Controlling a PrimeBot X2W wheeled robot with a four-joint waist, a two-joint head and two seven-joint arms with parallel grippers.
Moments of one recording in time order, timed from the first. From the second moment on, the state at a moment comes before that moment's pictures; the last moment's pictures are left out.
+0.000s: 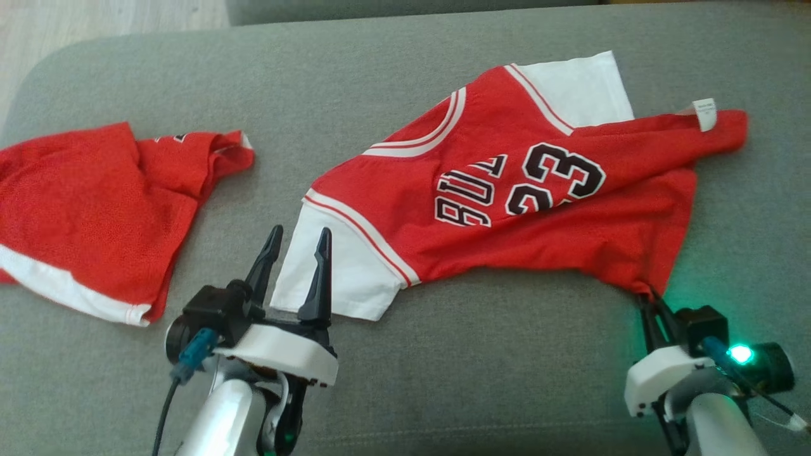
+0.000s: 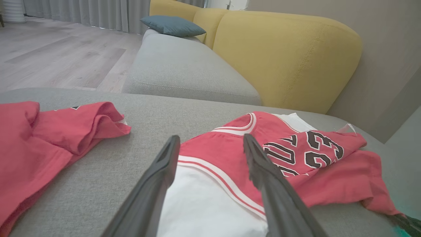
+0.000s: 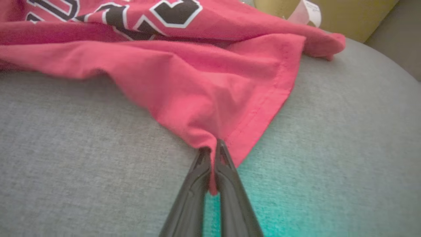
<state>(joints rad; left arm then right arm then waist) -0.14 0.04 -0.34 0.20 -0.29 0.03 -0.26 -0.19 -0.04 -0.12 0.65 -0.25 0.13 -0.22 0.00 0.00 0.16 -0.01</state>
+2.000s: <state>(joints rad) -0.22 0.07 -0.38 0.72 -0.20 0.03 -0.17 0.03 -0.04 -0.07 0.21 0.32 0.13 -0.25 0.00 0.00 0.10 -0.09</state>
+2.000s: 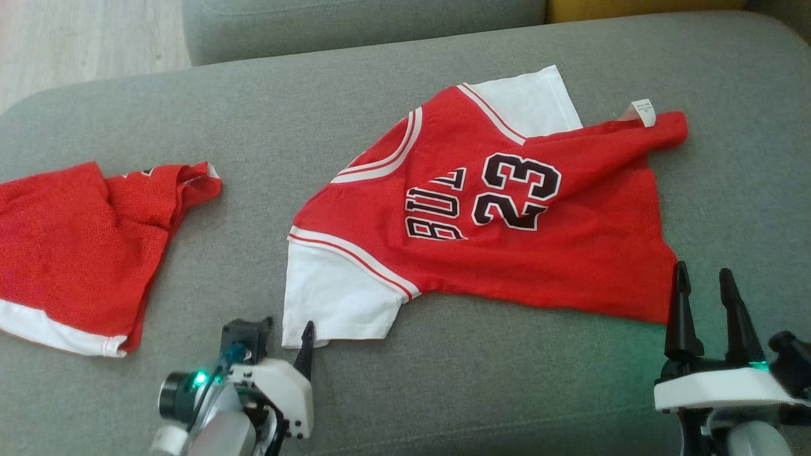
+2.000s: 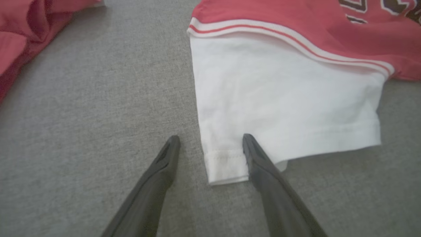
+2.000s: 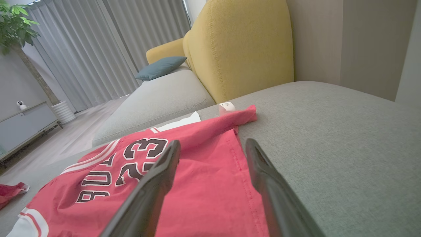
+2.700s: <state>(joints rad) -0.27 0.06 -0.34 0.58 -0.25 0.04 -0.25 -0.01 -0.04 -0.13 0.40 0.33 0.13 -0.25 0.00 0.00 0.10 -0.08</state>
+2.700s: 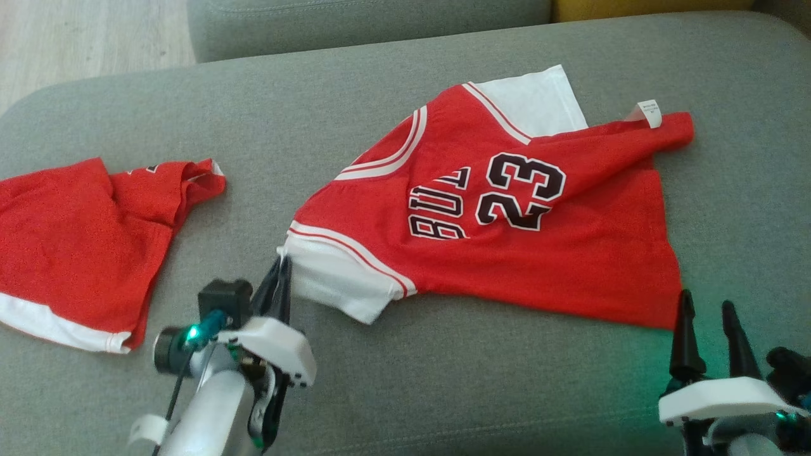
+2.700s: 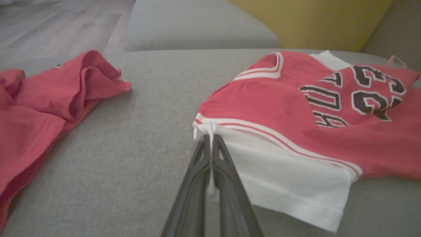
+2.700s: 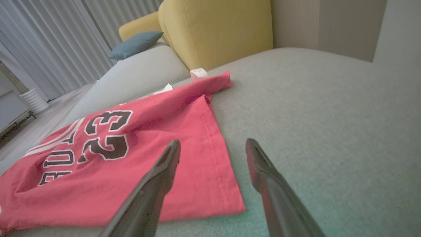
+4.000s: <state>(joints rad) -0.17 0.04 -0.20 0.22 -0.30 0.02 -0.25 -0.24 -0.05 0.03 0.57 0.50 0.13 -0.25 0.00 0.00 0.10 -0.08</state>
